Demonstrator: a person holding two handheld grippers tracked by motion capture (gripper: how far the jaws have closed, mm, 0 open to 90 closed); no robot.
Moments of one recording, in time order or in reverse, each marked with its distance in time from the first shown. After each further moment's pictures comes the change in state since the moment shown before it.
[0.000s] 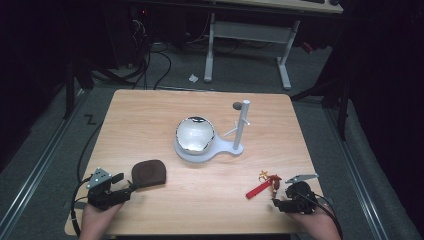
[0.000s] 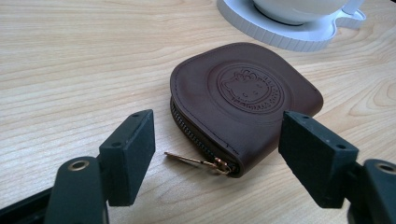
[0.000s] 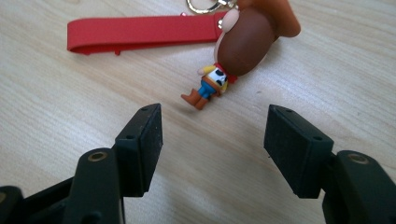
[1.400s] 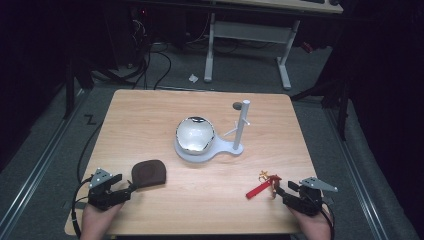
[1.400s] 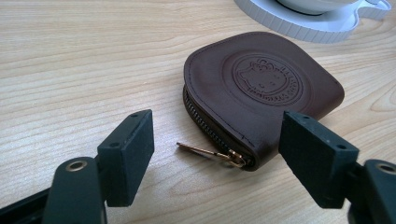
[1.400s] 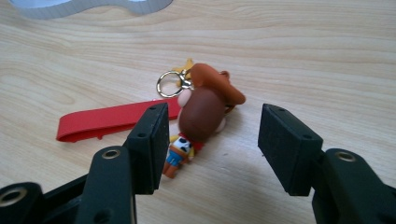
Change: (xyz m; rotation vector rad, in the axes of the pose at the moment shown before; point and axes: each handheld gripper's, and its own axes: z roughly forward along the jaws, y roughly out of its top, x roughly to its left) left arm 0.001 -0.003 0.003 0.031 0.041 -0.008; right arm -0.015 -0.024 0.008 -0.424 -0.006 0.138
